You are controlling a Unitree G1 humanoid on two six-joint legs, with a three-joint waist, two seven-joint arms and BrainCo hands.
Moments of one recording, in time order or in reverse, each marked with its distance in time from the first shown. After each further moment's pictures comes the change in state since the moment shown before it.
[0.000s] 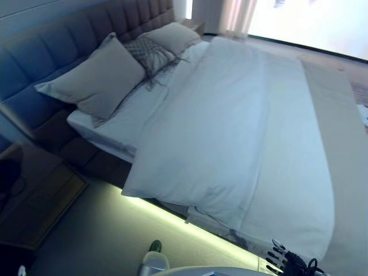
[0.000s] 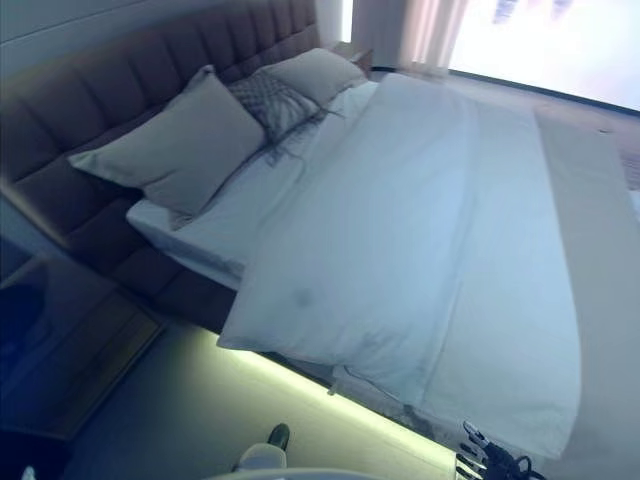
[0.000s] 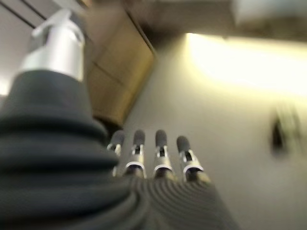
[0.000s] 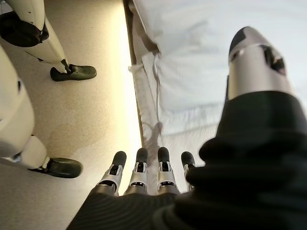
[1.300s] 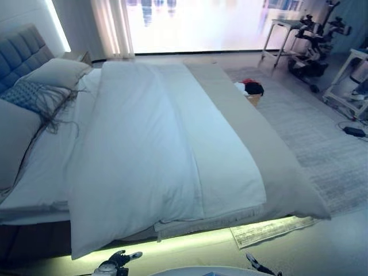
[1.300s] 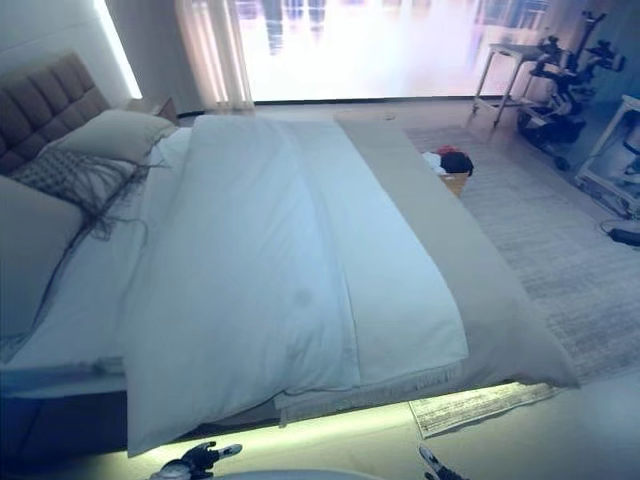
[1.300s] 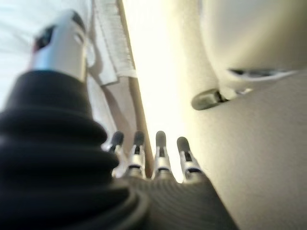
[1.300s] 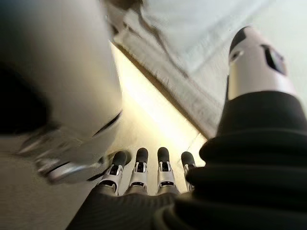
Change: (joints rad) left arm -0.193 -0.370 -0.794 -0.154 0.510 -0.118 0.327; right arm 0.089 0.226 0.138 0.052 0.046 -0.129 -0.301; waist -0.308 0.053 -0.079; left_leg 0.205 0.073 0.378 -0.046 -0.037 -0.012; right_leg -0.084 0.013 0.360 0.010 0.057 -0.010
